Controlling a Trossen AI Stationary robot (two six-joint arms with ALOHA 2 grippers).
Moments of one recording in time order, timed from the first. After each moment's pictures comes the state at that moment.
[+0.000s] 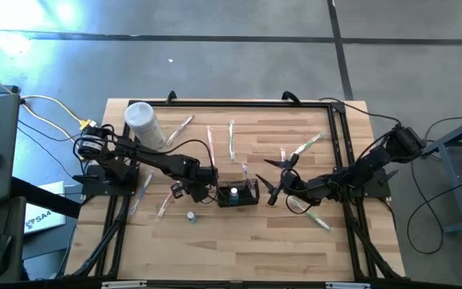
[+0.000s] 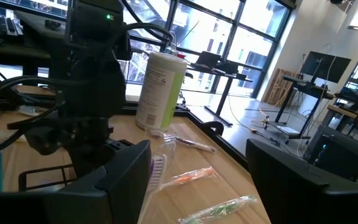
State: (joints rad) left arm -0.11 1.73 0.94 -0.56 -0.02 1.02; right arm 0.43 1.44 0.50 0.98 0.94 -0.25
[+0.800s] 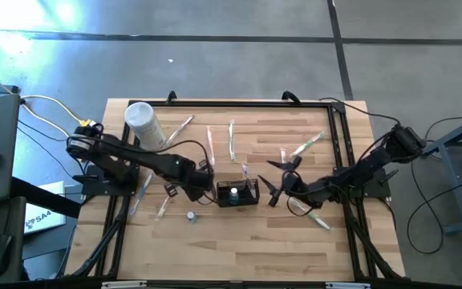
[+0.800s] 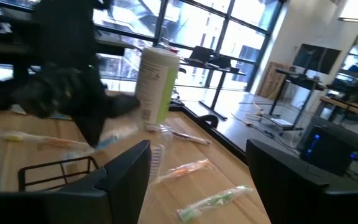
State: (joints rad) left arm -0.17 1.57 1.09 -0.89 -0.28 0.87; right arm 0.47 1.44 0.50 0.95 1.03 -0.21
